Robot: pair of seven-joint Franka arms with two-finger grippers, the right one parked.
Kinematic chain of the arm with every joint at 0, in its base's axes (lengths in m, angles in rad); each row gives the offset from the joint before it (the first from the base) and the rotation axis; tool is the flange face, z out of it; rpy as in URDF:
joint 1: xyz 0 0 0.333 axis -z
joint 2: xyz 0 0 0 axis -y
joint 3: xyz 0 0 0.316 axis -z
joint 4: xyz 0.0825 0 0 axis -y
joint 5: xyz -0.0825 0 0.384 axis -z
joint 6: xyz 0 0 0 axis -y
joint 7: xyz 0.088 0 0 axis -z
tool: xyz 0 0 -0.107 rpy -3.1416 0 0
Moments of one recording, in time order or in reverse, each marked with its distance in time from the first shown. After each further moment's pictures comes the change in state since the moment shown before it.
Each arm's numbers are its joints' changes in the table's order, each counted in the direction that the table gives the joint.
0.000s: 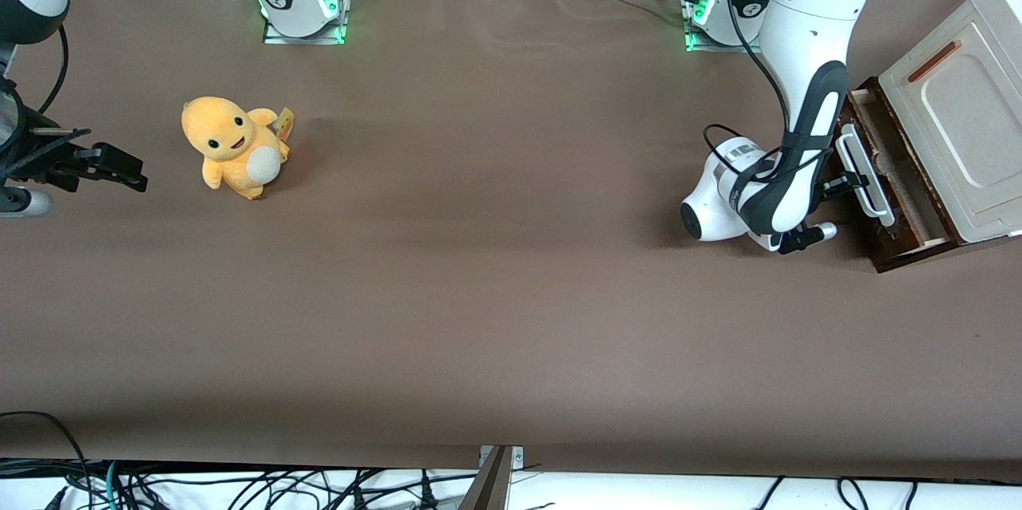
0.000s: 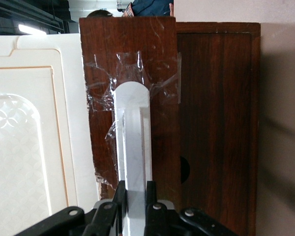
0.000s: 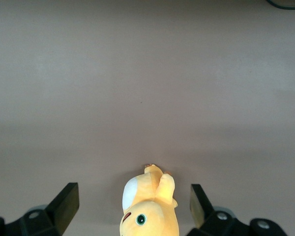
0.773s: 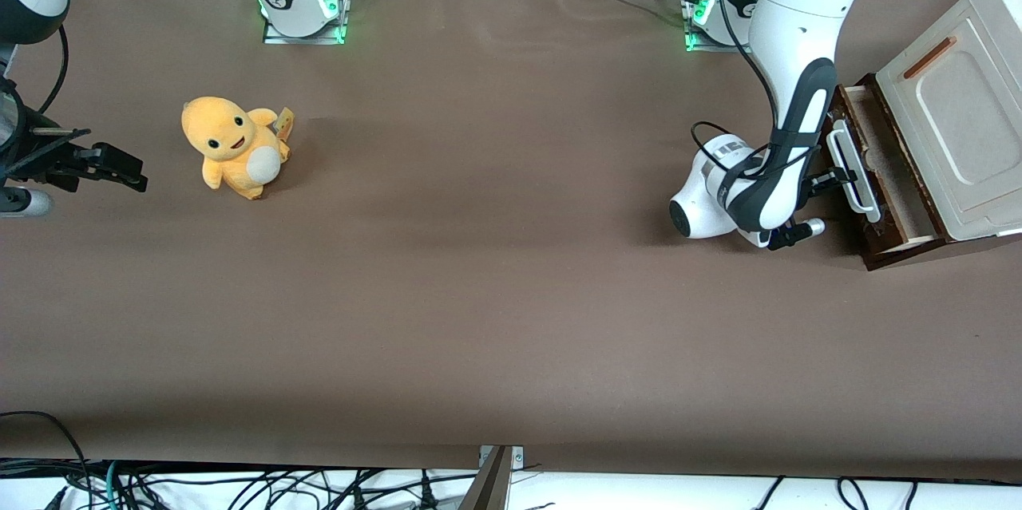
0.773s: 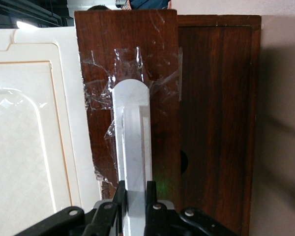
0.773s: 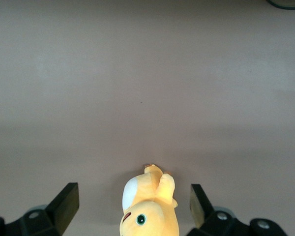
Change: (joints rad) arm 0.036 -0.002 0.001 0.008 0.045 -0.029 -0.001
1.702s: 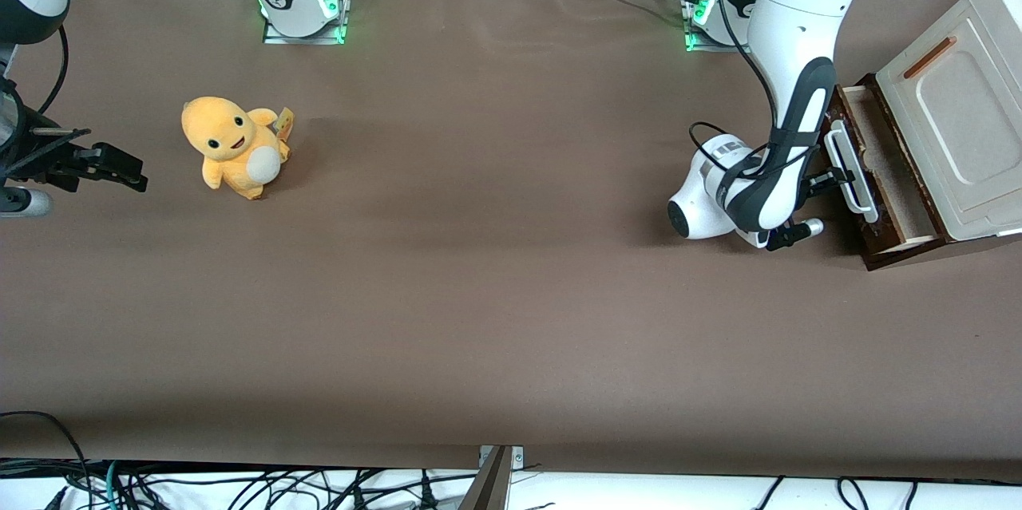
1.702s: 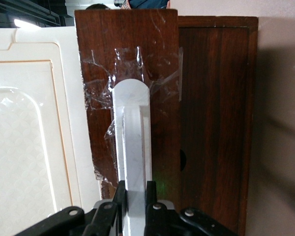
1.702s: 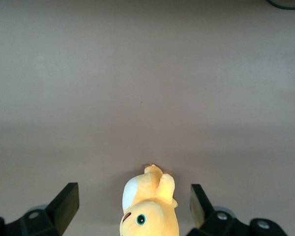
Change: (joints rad) arm 0.005 0.000 0.000 0.009 0.012 -0.002 0.000
